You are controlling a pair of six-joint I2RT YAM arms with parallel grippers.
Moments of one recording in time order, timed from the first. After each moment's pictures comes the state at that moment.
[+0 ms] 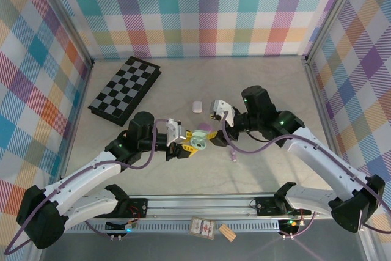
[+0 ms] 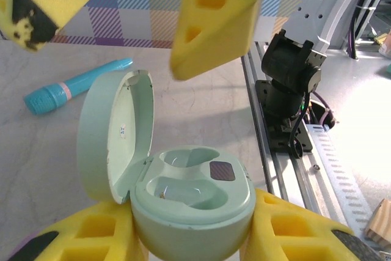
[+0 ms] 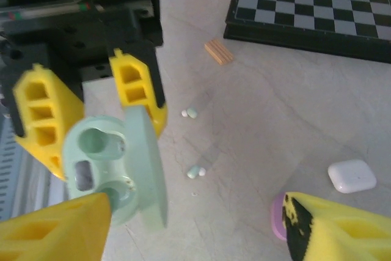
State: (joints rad) left arm -0.67 0.98 0.63 -0.02 0.80 0.26; right arm 0.69 1.11 1.11 -0.64 -0.58 -0.42
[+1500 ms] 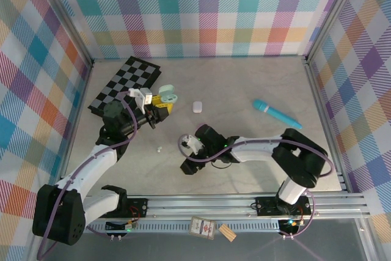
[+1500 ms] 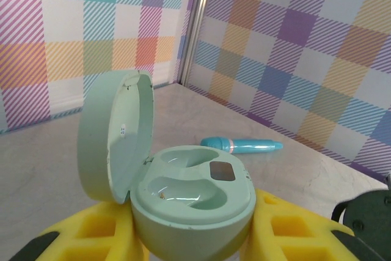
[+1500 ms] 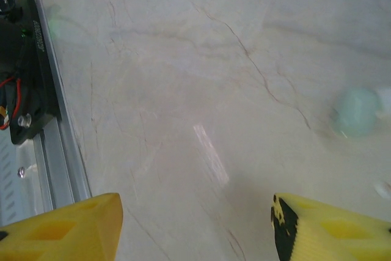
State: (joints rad) left arm -0.22 1.06 0.56 0.49 0.72 -0.18; right arm 0.99 1.69 0.81 0.02 -0.47 0.24
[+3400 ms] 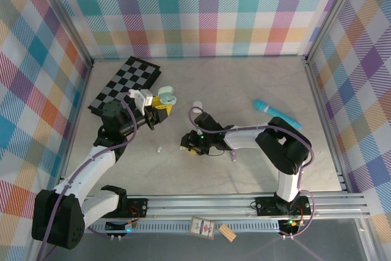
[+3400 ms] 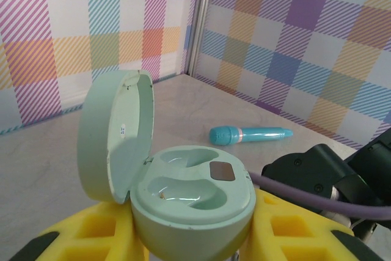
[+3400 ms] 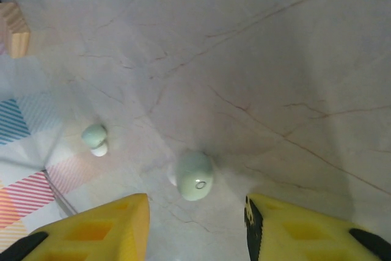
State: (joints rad) left arm -0.22 1.03 0.58 0.39 0.71 -0.10; right arm 0.87 1.85 0.92 0.06 -0.39 1.18
